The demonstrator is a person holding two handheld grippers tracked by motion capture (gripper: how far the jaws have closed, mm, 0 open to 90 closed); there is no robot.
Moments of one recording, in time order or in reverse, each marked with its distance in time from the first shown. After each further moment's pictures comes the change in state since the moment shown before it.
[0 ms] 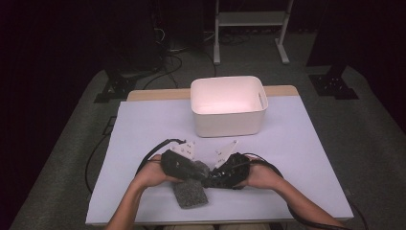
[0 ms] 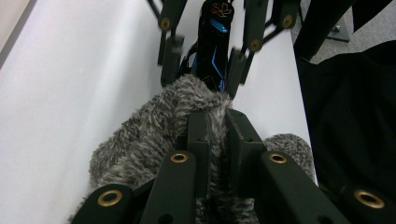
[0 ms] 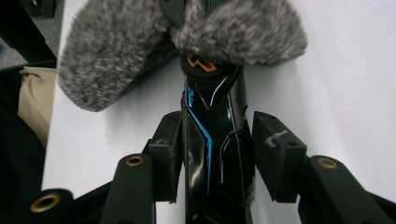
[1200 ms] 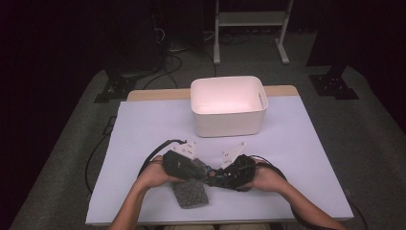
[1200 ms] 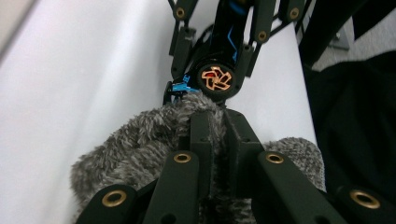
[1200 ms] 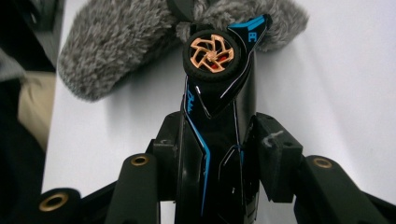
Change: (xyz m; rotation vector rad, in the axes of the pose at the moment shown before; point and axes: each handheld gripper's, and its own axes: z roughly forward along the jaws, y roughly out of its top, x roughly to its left) left arm 0.003 -0.003 0.001 -0.036 0.012 -0.035; right arm 0.002 -0.017 -0.007 -0.057 -0.017 0.036
